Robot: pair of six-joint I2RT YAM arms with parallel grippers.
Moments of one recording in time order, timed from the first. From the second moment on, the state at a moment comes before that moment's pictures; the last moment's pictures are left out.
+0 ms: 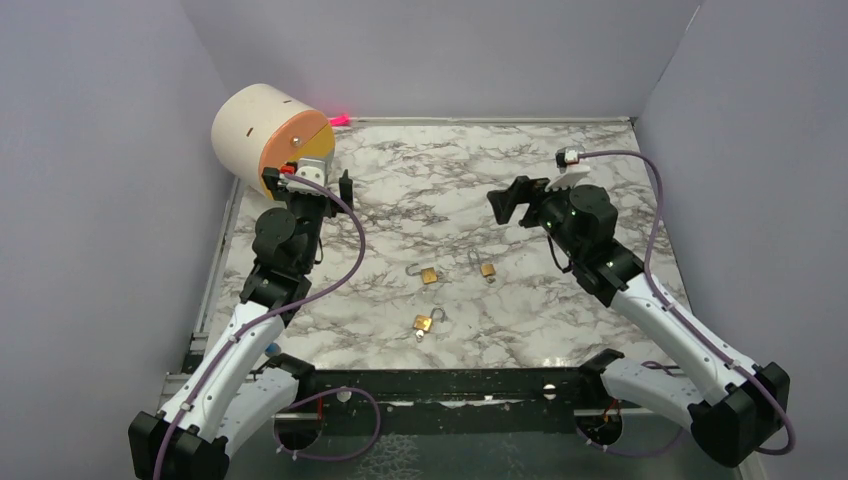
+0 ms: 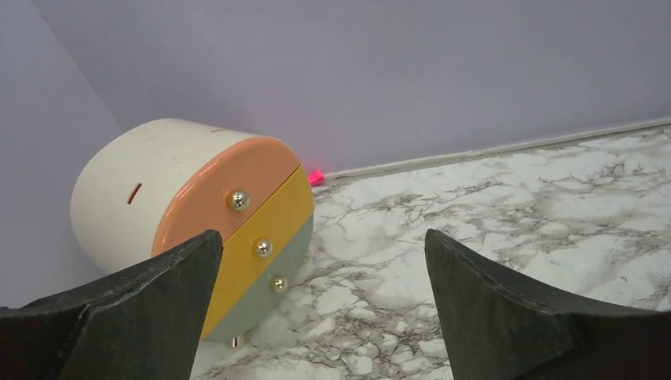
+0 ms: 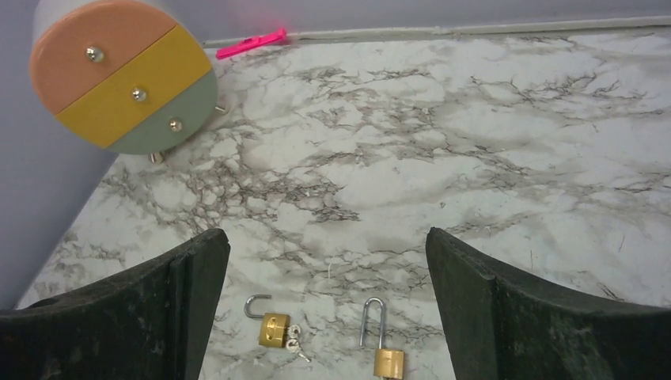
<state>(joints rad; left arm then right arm) -0.37 0.83 0.71 0.29 -0.26 0.18 0.52 1.00 0.84 0.02 0.11 0.33</state>
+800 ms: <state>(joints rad) -0.36 0.82 0.70 0.29 -0.25 0.18 0.95 1.51 1.04 -0.42 0.30 0.69</state>
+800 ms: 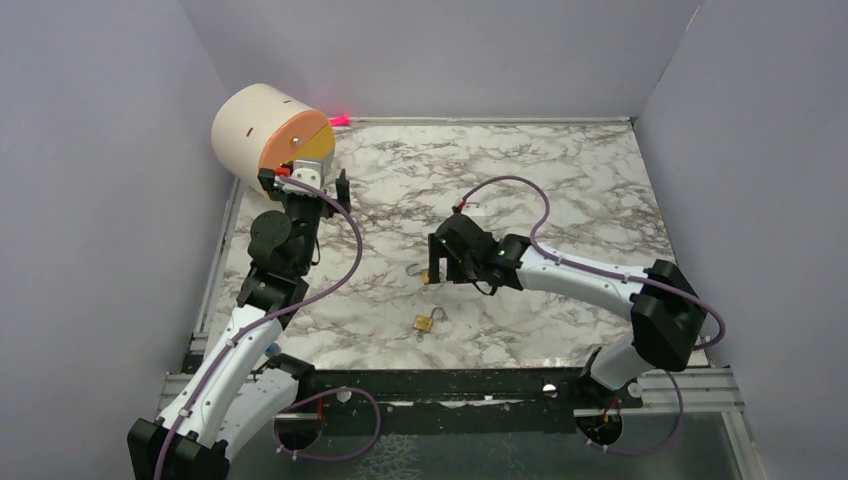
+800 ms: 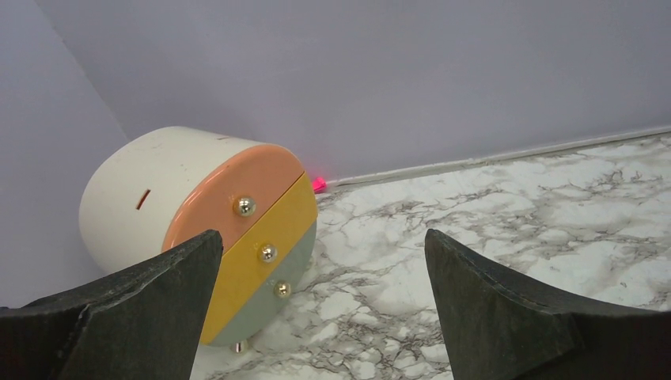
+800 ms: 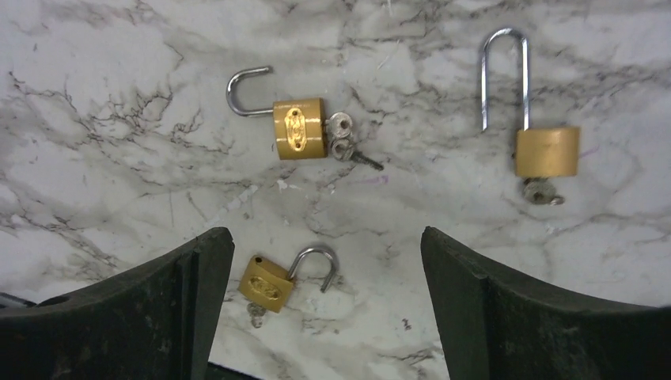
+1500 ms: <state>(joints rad) -0.36 0.77 0.70 0.26 -0.22 0.15 1.04 1.89 1.39 -0.70 -0.03 1.19</state>
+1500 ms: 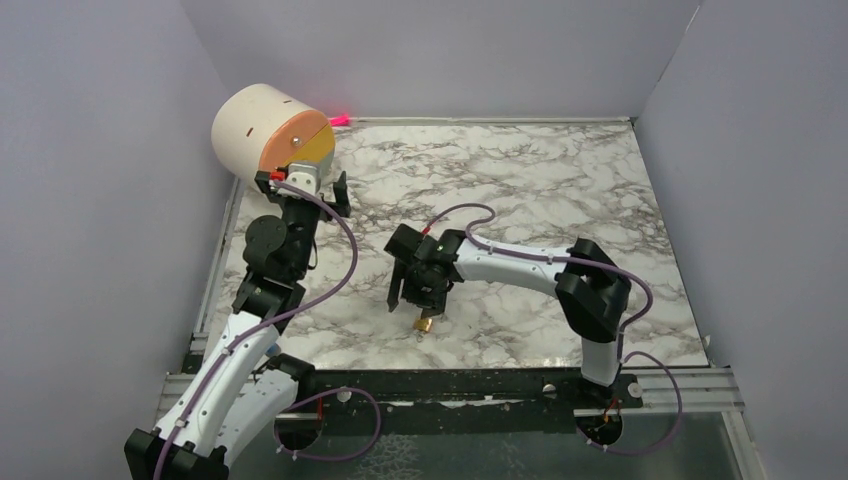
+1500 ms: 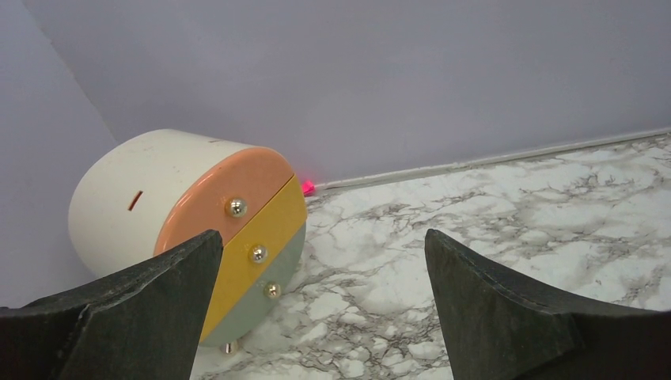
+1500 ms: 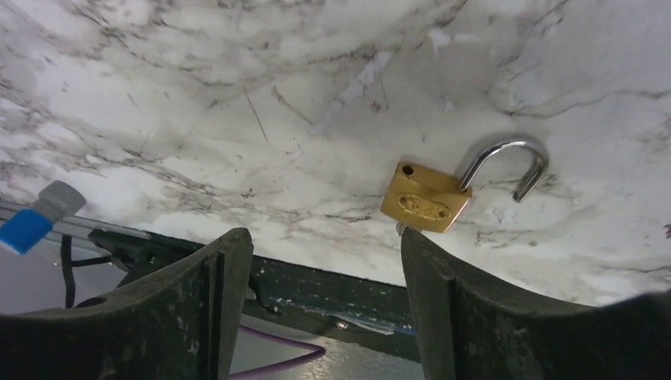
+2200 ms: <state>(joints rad) -0.36 0.71 0.70 0.26 -0.22 0.15 1.07 1.98 1.40 -0.91 -0.01 1.26</state>
